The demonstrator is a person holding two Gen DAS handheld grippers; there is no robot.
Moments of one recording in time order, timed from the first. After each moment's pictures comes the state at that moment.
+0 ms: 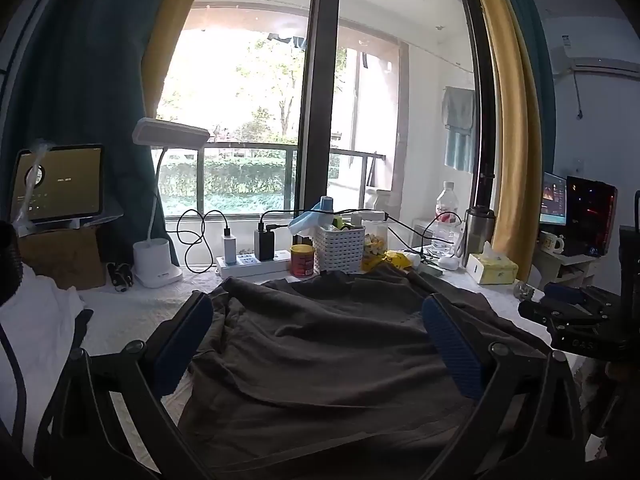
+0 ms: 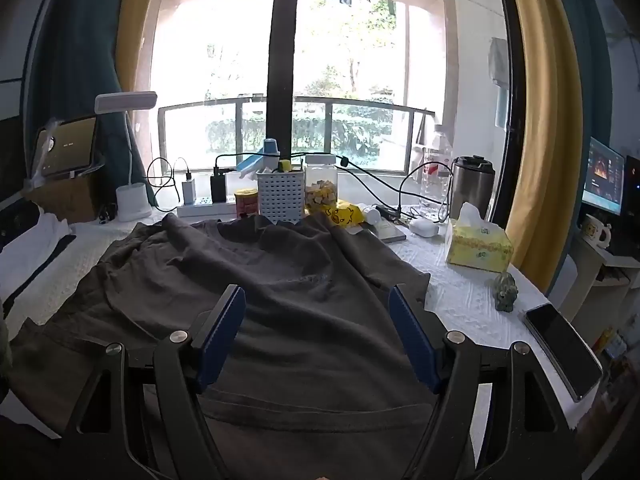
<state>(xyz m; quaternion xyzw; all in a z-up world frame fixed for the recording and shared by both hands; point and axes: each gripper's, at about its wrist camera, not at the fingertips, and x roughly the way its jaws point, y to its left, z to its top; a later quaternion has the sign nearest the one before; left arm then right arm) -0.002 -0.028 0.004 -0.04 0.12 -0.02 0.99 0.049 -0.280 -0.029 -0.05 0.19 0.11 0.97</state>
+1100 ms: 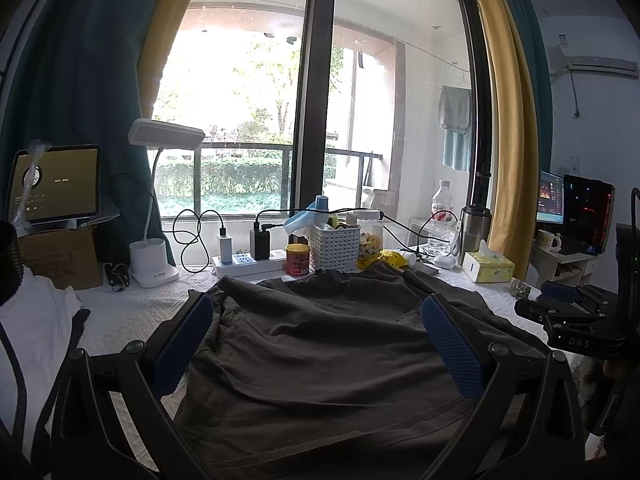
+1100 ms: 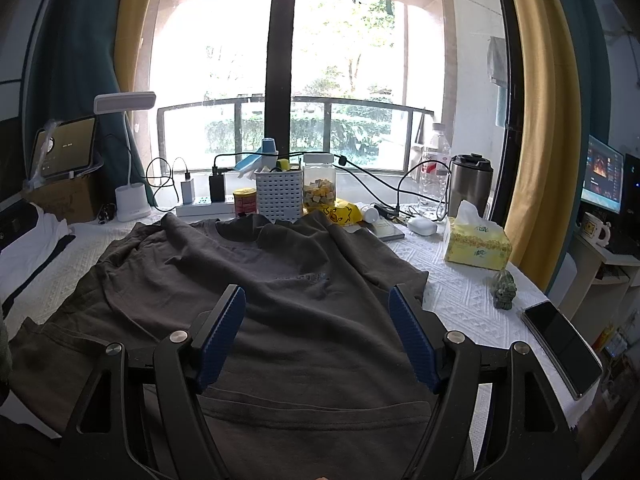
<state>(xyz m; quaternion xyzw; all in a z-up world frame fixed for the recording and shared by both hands) -0.003 -0.034 0.003 -0.04 0.12 -0.02 0.99 0.047 -0.280 -0.029 -0.05 0.18 0.11 0.97</state>
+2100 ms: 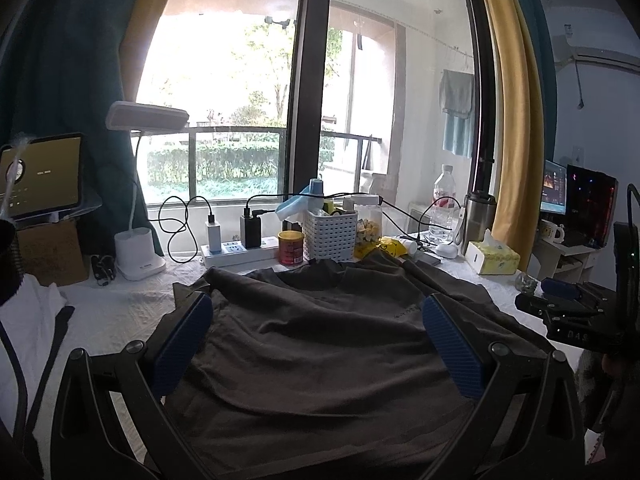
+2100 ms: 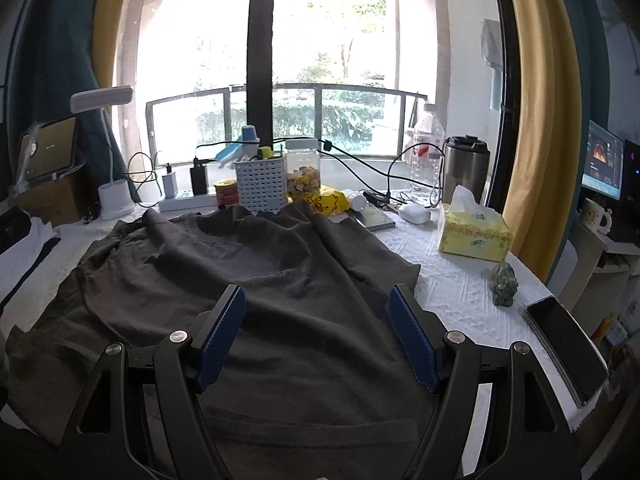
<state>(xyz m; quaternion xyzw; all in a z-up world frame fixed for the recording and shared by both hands) 0.033 -0.045 0.000 -0.04 0.15 -0.02 0.99 0.091 -0.301 -0.036 -0.03 0.22 0.10 0.97</state>
